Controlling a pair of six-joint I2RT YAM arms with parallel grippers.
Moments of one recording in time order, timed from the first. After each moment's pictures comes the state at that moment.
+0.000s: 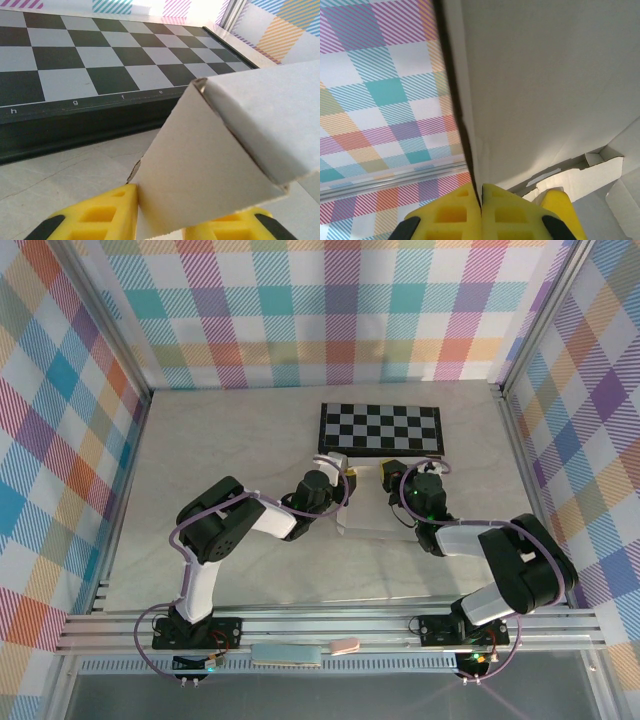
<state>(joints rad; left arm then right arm) -0.77 2.04 0.92 0.86 -0.12 -0.32 0.44 1.48 0.42 0.89 -0.01 1.66</state>
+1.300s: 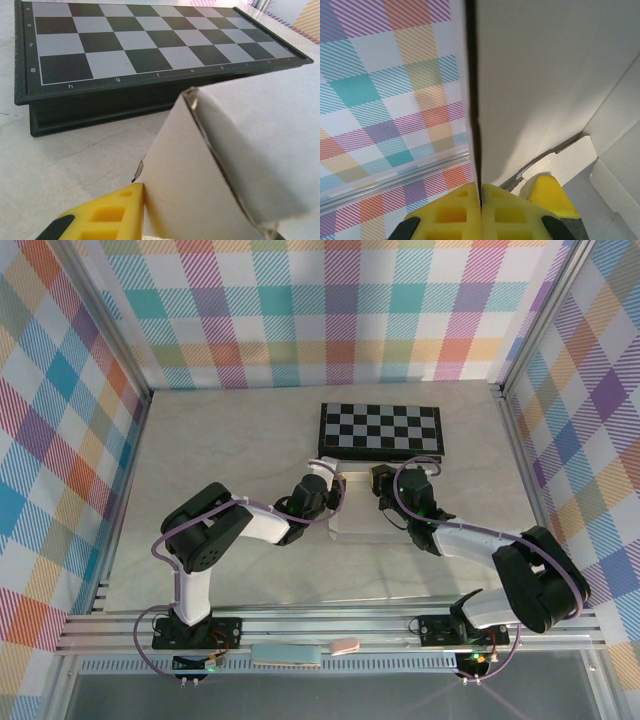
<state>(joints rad) -0.78 1.93 0.84 0.73 -0.22 -0.28 0.56 1.38 0.50 0.56 0.07 1.75</state>
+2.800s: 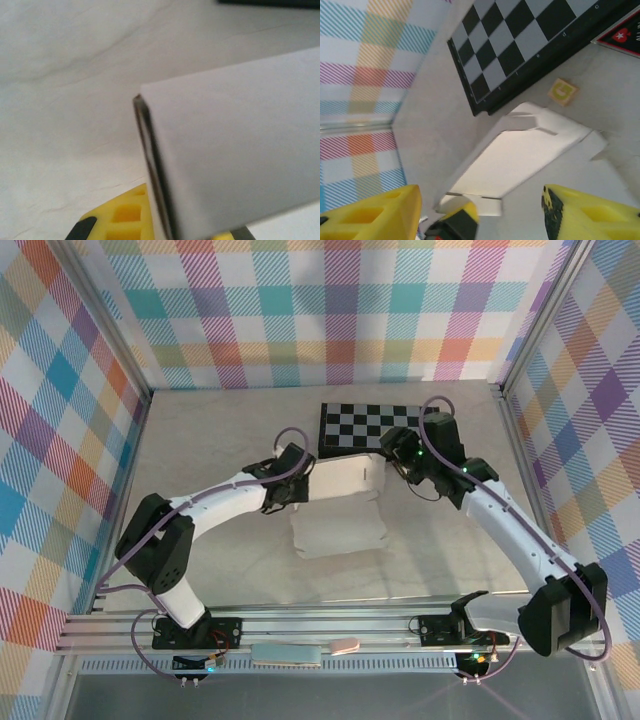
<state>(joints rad) -0.64 1.67 1.12 -0.55 -0.25 -0.58 0.41 1.27 1.11 -0.51 -0.11 1.12</state>
